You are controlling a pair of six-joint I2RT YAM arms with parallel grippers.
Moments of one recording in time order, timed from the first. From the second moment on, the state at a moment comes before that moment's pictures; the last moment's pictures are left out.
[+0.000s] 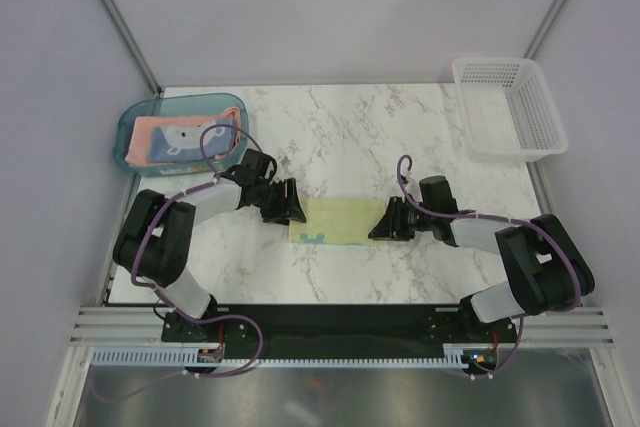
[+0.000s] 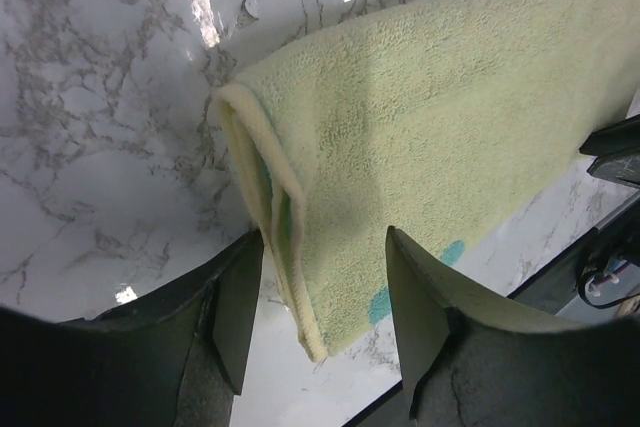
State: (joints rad) left arm -0.37 1.64 0.85 -0.29 0.45 -0.40; right arm 0.32 1.46 0.46 0.17 -0.67 0.56
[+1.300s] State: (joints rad) left arm -0.36 1.95 1.72 -0.86 -0.04 -0.33; right arm 0.32 1.02 0.68 -0.11 -0.63 0.60
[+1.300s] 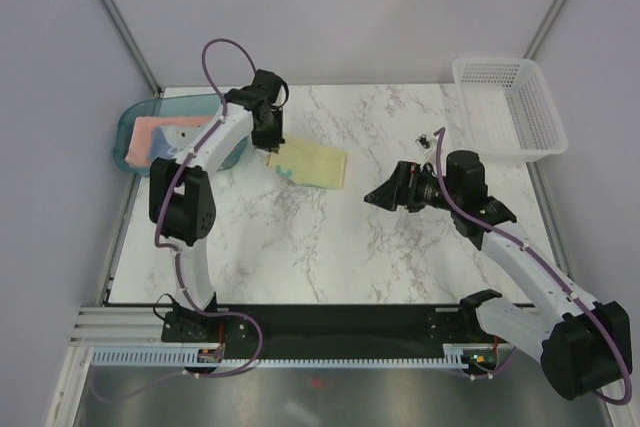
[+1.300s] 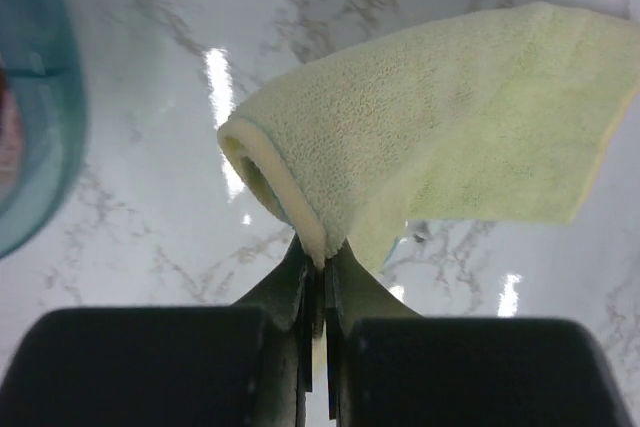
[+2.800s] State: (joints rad) left arm 0.17 2.22 2.10 -0.93 -0.38 0.02; right arm 0.32 1.20 0.69 -0.15 -0.59 0.46
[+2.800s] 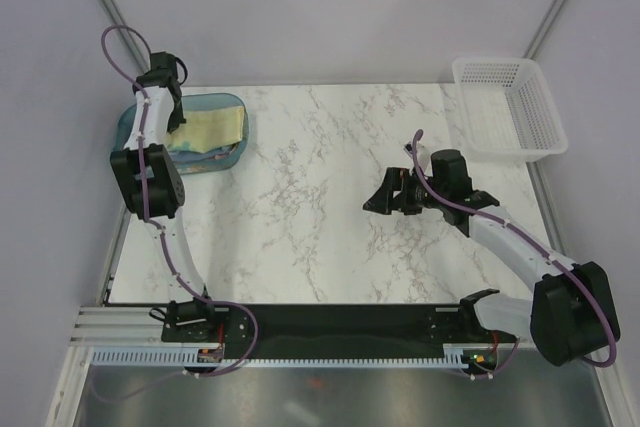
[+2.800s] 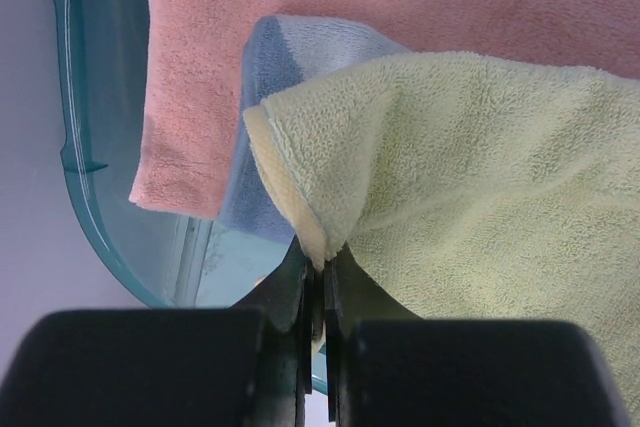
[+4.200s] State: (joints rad) left arm 0.12 2.14 2.09 -0.90 -0.28 -0.06; right arm 0.32 1.18 0.72 -0.17 -0.50 0.46
